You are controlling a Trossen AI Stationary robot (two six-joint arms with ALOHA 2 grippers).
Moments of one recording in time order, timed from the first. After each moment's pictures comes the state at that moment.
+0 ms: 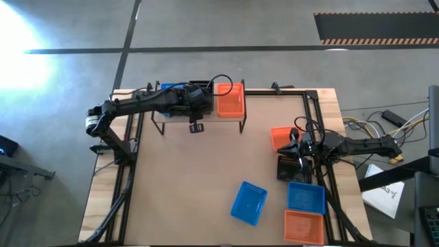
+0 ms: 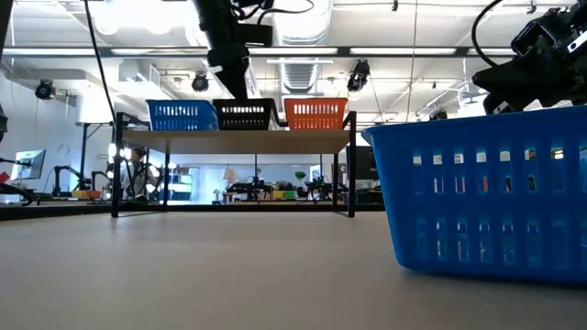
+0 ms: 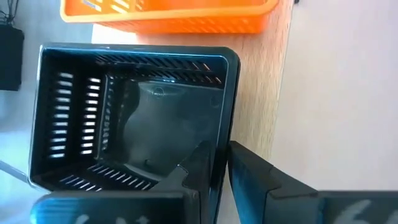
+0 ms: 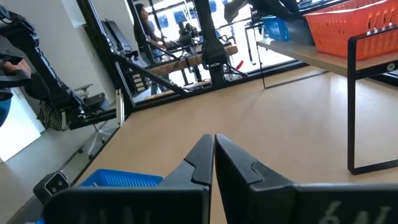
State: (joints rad) left arm 0.26 1.60 1.55 -1.02 -0.35 0.24; right arm 0.07 0.06 0.01 0.01 -0.02 0.28
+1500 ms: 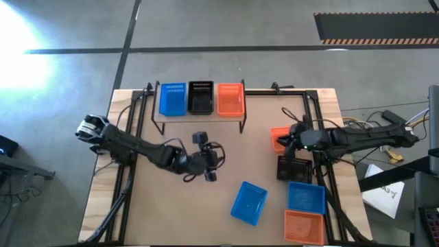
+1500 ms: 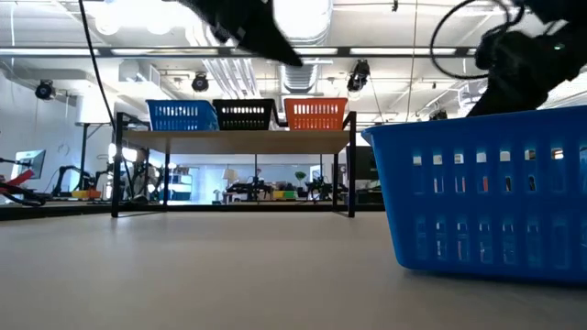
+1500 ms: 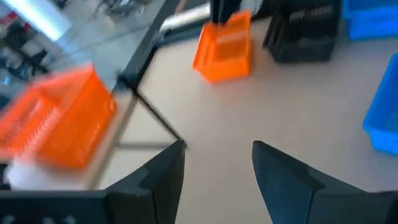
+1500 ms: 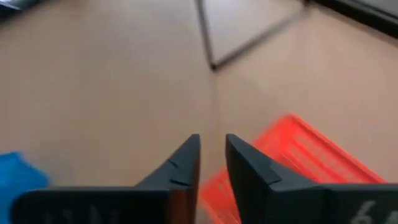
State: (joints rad) left arm -0.30 1.54 1.08 -0.12 -0.71 0.03; right arm 0.07 0.73 0.43 -0.52 0.36 0.55
